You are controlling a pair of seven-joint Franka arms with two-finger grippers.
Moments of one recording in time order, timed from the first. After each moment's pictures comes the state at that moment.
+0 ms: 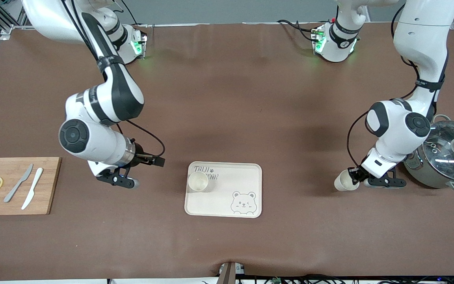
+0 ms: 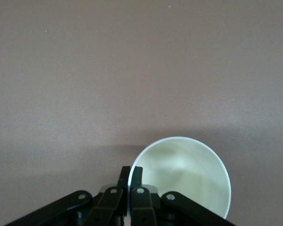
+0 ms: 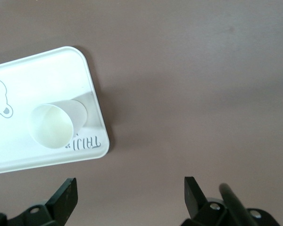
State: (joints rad) left arm -0.08 0.48 0.02 -1.99 -0.18 2.74 0.12; right arm 0.34 0.51 0.01 -1.49 0.18 1.95 0.53
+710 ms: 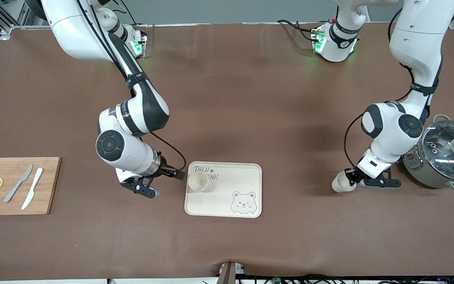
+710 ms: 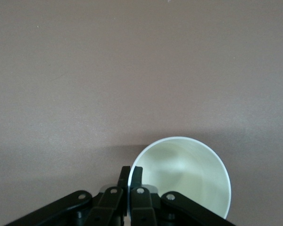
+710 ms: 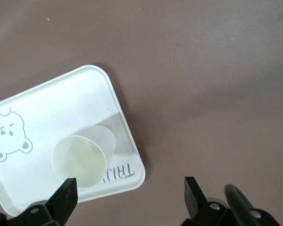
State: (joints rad) left arm -0.08 0.51 0.01 -2.01 -0.18 2.80 0.12; right arm 0.40 0.66 0.01 -1.39 0.18 2.10 0.72
